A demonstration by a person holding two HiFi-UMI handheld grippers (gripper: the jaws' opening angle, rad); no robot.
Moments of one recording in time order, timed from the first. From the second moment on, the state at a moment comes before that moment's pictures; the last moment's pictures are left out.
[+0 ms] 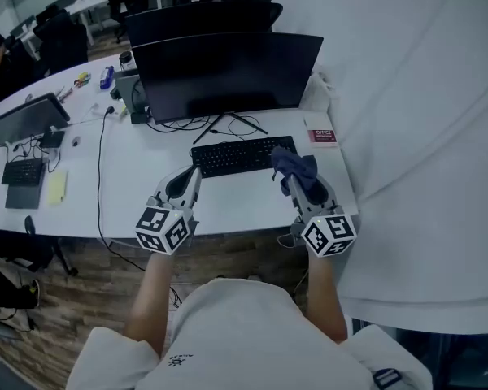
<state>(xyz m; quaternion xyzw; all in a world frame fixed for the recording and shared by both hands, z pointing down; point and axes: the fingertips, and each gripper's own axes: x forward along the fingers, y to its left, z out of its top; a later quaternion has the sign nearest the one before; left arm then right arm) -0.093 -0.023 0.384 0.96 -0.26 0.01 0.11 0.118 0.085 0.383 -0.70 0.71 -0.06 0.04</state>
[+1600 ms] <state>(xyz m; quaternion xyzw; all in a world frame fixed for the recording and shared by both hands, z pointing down) 0.060 -0.138 0.412 0.96 -0.26 0.04 0.11 0.301 -0.057 0.444 -0.71 0.70 -0.10 0.01</state>
